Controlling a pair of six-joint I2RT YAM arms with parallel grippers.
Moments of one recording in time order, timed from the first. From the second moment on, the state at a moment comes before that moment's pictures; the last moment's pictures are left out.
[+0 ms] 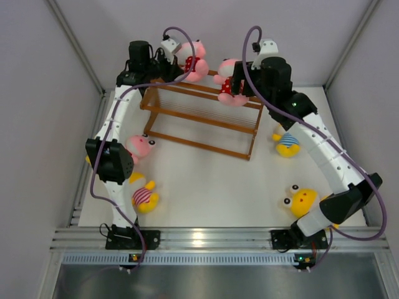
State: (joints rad) left arm -0.18 2.02 2.14 -0.45 0.63 0.34; right arm 0.55 1.52 1.76 -0.48 0.23 0.20
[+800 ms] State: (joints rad) left arm -0.16 1.97 2.12 -0.45 0.56 0.32; right arm 0.55 1.59 1.73 -0.40 0.28 0.32
